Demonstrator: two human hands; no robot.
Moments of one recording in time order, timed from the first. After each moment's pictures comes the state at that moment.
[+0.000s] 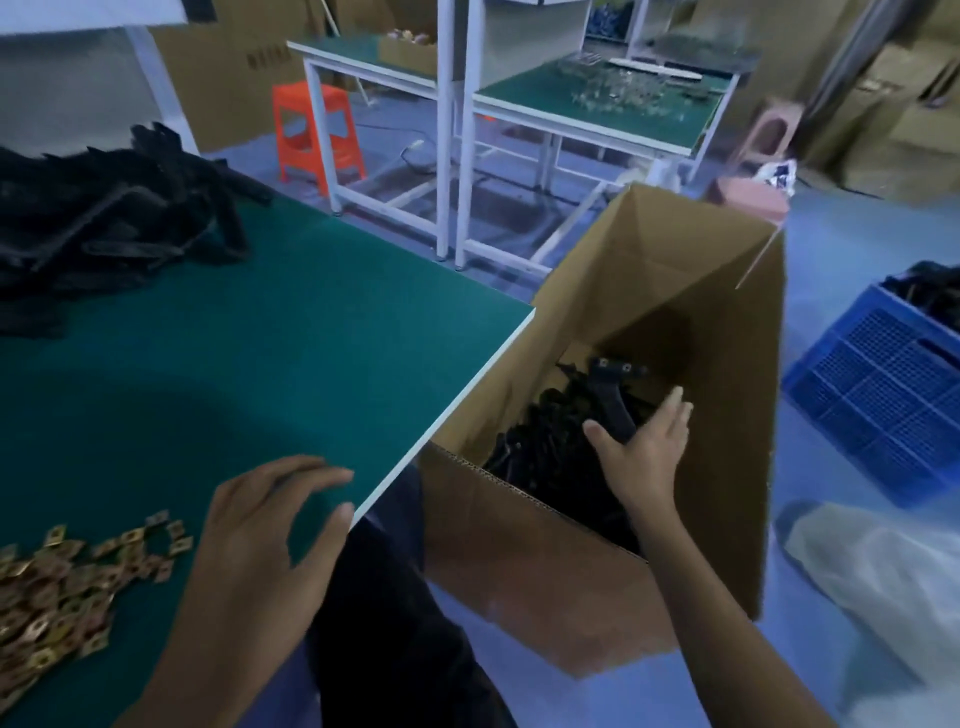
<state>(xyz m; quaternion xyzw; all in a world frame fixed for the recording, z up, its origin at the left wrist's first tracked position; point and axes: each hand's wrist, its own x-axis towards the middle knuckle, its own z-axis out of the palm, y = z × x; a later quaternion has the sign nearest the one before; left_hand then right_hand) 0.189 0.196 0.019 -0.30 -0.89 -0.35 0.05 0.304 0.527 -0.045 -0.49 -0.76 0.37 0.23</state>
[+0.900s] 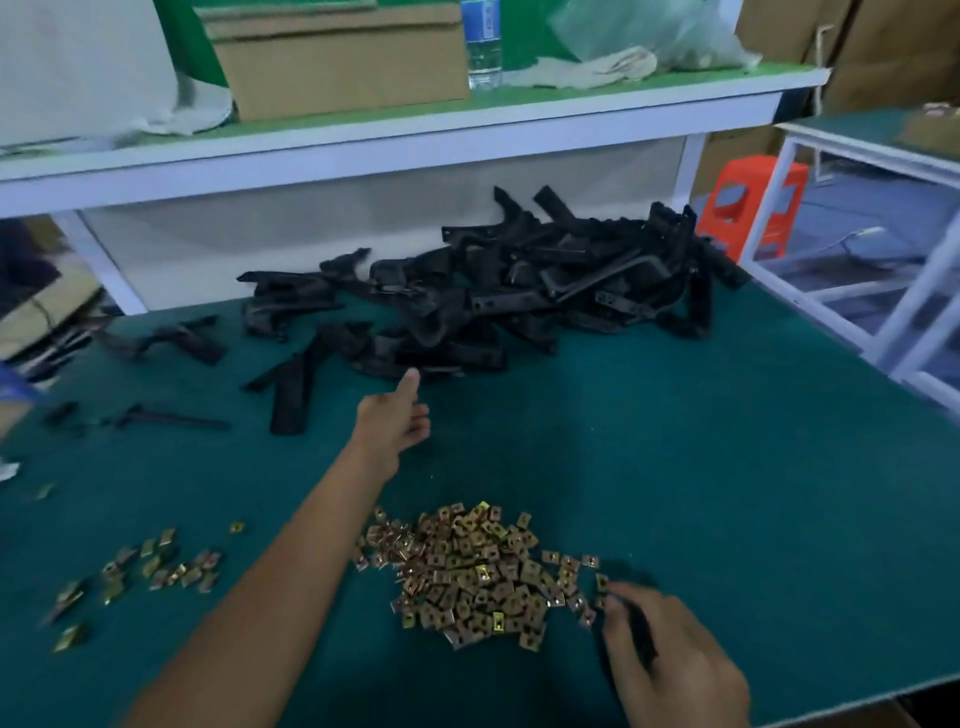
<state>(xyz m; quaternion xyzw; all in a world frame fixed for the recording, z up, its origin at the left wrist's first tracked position) -0.031 -0.030 0.019 0.31 -0.65 -0.69 -0.02 0.163 0.239 -0.054 0.01 -0.90 0.30 0.31</state>
